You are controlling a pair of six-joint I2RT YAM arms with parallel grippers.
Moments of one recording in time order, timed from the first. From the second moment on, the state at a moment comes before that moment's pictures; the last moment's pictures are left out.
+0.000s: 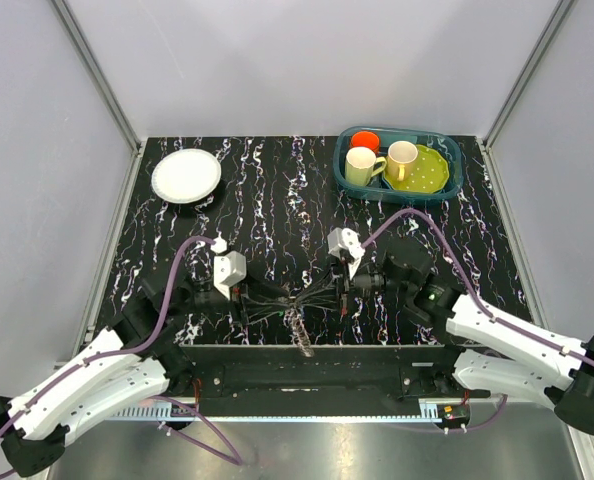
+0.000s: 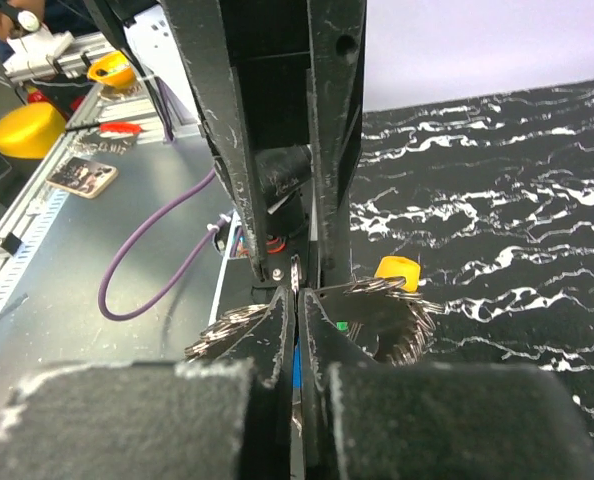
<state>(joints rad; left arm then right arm) -0.83 0.57 0.63 -0.09 0.64 -0.12 0.92 0.97 0.69 0.31 -0.72 0.21</state>
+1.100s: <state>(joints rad) -0.83 0.69 0.77 -0.32 0.64 -0.15 0.92 1.21 1.22 -0.61 -0.71 0.06</state>
